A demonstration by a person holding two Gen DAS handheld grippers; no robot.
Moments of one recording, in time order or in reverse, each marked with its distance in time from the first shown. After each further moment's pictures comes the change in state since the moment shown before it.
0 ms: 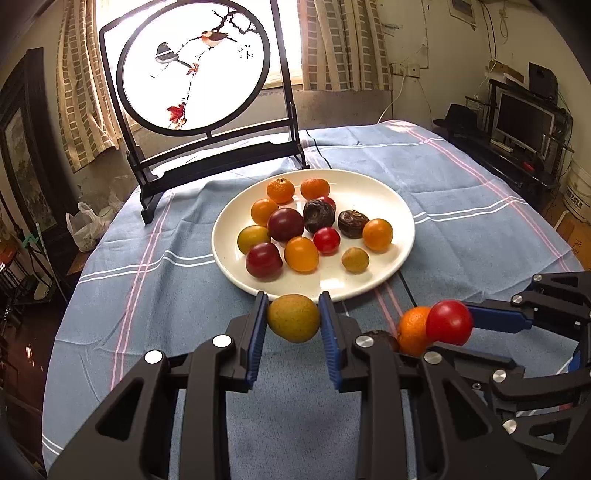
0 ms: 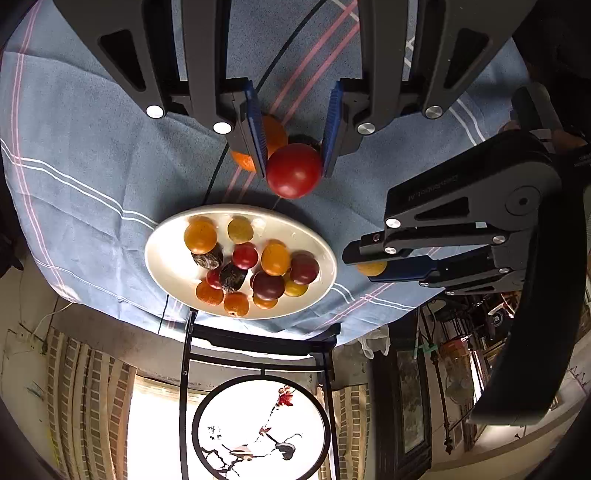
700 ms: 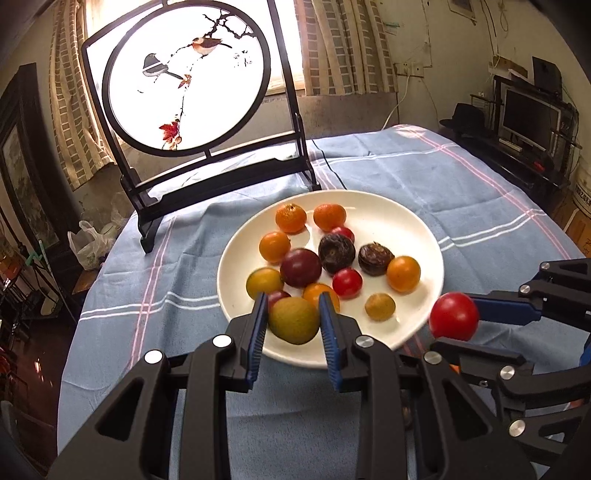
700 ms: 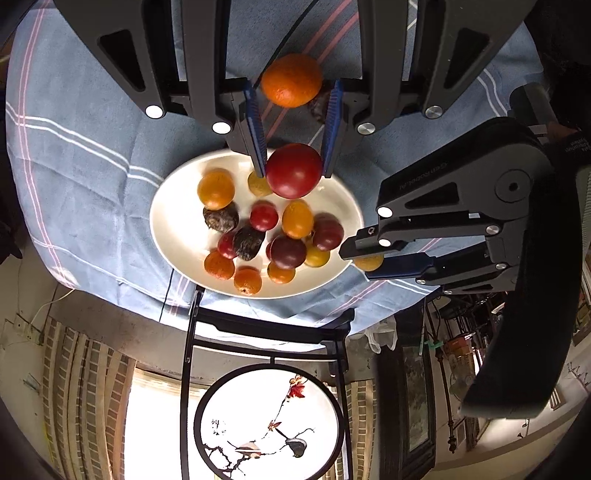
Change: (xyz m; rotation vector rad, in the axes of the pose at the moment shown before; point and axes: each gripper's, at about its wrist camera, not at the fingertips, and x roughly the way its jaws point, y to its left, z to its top) left arm 0.034 0.011 0.045 0.032 -0.027 0.032; right arm 0.023 -0.024 0.047 -0.014 -0.014 -0.021
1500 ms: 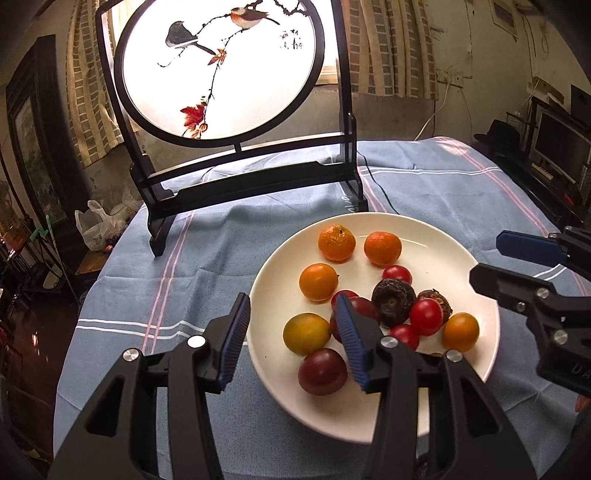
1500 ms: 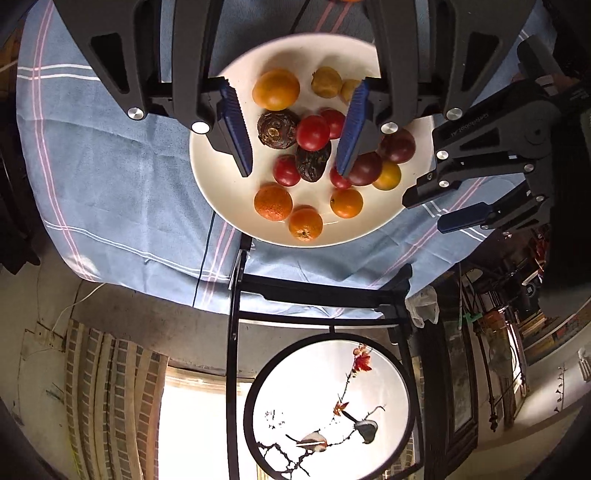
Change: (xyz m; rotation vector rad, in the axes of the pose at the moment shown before) left arm 0.047 0.038 0.035 -0.100 0.041 0.037; right arm 0.039 -0.053 0.070 0.090 -0.034 -0.085
